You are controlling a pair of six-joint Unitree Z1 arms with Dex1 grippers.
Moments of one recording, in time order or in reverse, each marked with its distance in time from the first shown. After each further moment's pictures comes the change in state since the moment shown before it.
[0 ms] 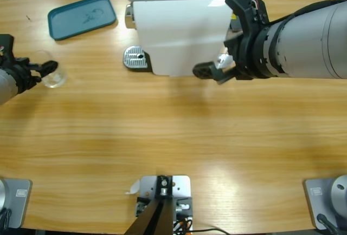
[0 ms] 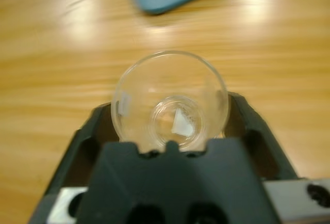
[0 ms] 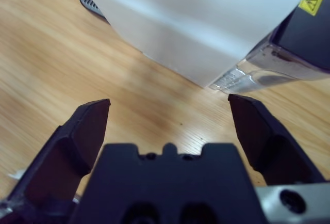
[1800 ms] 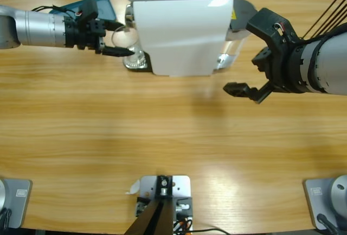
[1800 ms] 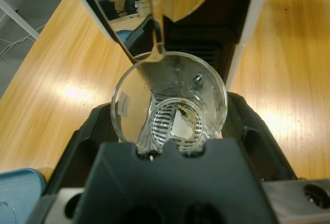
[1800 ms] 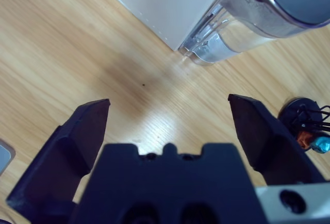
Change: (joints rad) arm 0 0.318 0.385 -0.487 0.005 -1.285 1.046; arm 1 0.000 -0.078 0.054 0.128 -0.047 -0.193
